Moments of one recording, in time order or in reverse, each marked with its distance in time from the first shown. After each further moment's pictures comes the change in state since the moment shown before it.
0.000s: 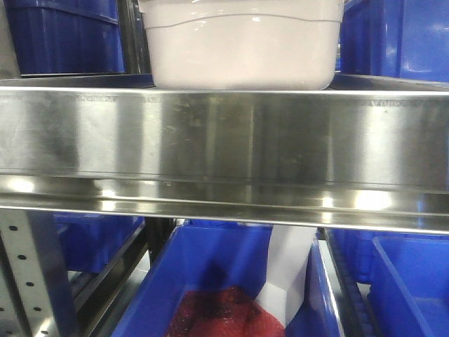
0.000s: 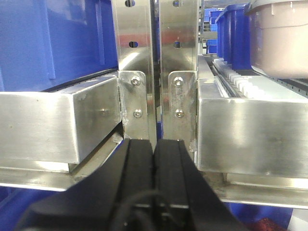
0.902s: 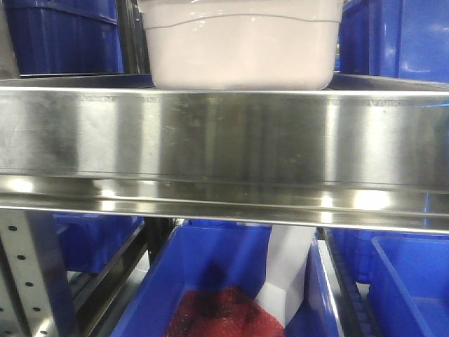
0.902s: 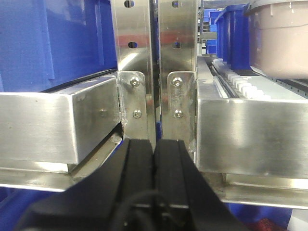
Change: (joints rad) left arm 0.000 0.000 0.000 0.000 -0.002 0.000; right arm 0.000 -0.053 0.141 0.065 -0.090 0.007
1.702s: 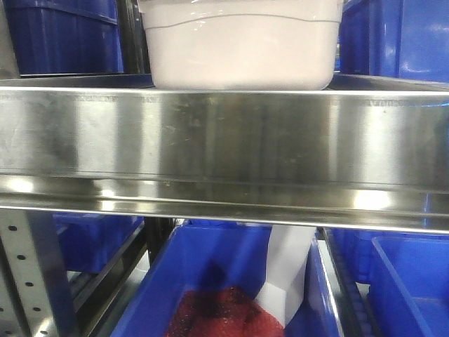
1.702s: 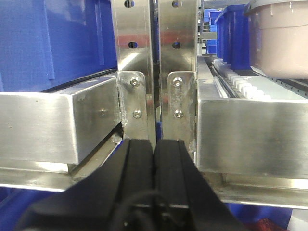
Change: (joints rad) left arm 0.000 0.000 0.000 0.000 0.000 0.000; right arm 0.000 0.000 0.000 0.002 -0.003 0.001
